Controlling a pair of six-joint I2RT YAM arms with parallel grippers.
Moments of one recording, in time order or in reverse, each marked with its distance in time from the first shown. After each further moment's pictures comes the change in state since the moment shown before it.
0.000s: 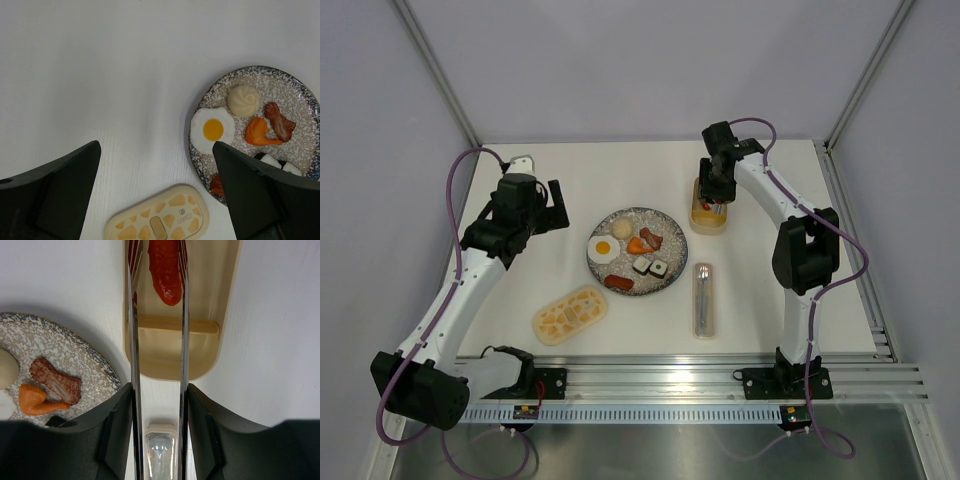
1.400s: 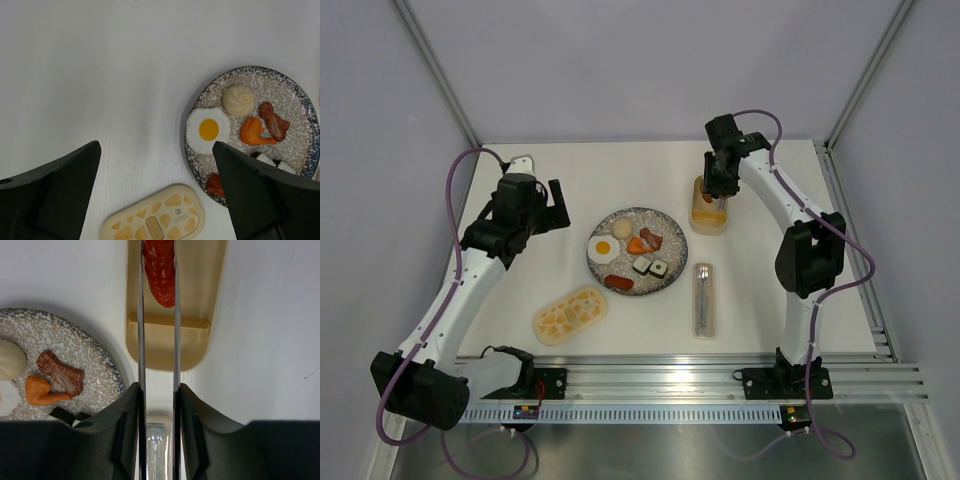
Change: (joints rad) left arm 0.000 0.000 0.000 0.004 0.016 -0.012; right arm 0.000 -0.042 0.052 -0.058 0.016 -0.027
